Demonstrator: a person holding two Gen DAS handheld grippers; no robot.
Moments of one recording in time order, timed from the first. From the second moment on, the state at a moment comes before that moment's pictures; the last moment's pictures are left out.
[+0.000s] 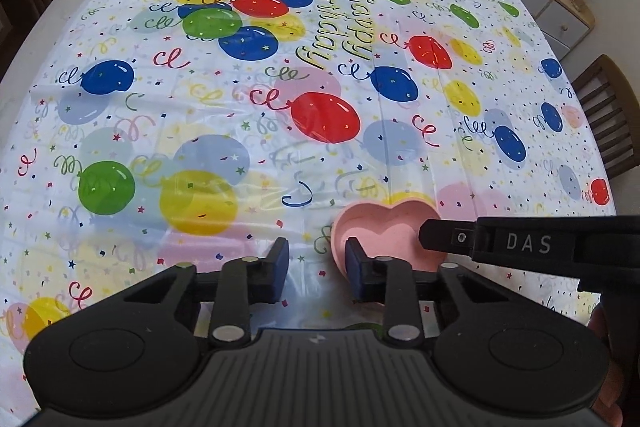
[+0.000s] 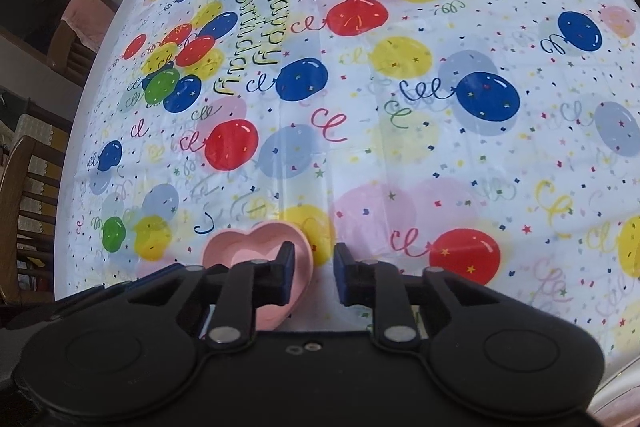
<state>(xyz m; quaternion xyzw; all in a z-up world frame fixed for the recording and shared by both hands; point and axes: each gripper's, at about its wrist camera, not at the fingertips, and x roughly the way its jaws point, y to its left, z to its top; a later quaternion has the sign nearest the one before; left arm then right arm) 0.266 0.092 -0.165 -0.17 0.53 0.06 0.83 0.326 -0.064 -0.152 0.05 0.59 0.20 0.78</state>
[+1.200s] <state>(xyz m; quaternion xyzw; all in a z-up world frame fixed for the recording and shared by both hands) 0.213 0.065 -0.094 -0.15 0.53 0.00 0.83 0.259 -0.078 -0.089 0.04 0.57 0.19 0.80</state>
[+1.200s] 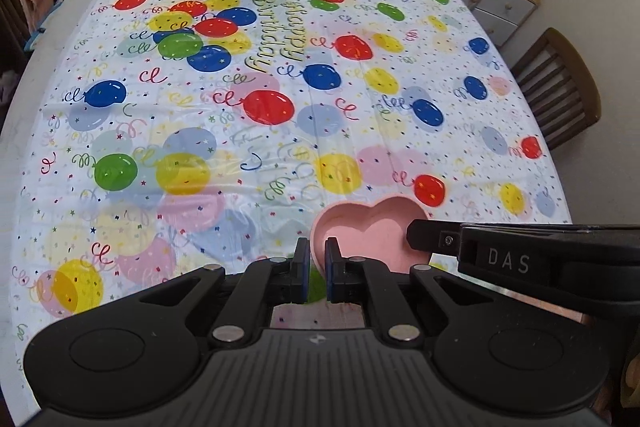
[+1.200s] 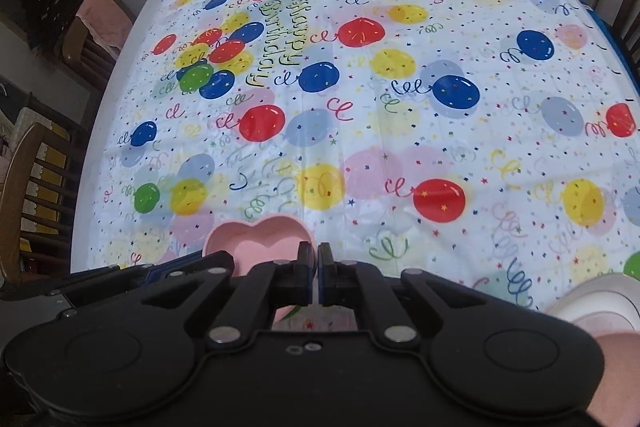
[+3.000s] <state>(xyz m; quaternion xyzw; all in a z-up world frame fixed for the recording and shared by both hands) 0.071 0.013 -0.087 -0.07 0.59 -0.08 0.80 0.080 -0.126 -0.079 0.07 0.59 0.13 0.79</state>
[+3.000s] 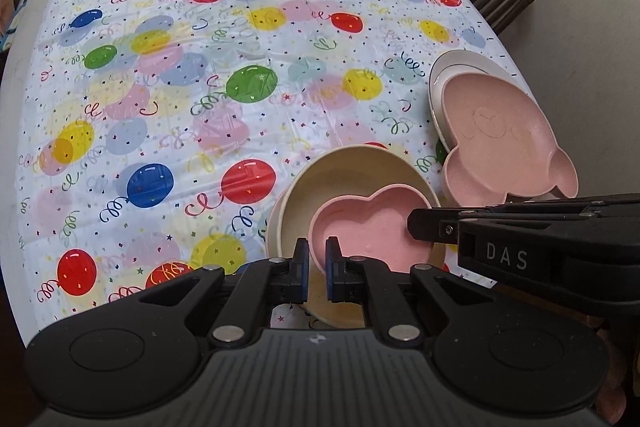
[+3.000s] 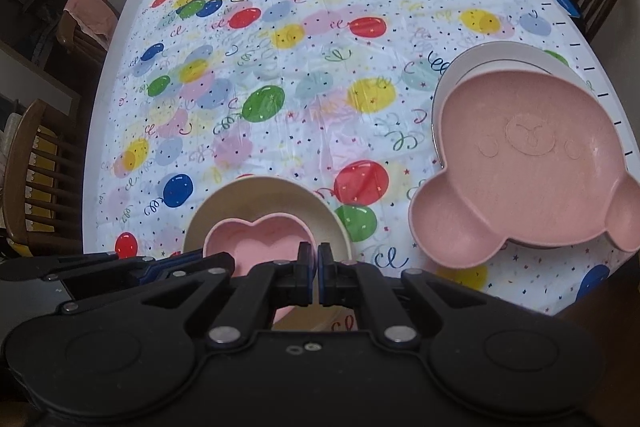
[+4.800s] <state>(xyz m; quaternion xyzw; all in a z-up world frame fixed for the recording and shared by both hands) 0.054 0.014 -0.061 -0.04 0.53 -0.13 0.84 0.049 -0.147 -0.043 0.06 0.52 0.12 0.84</state>
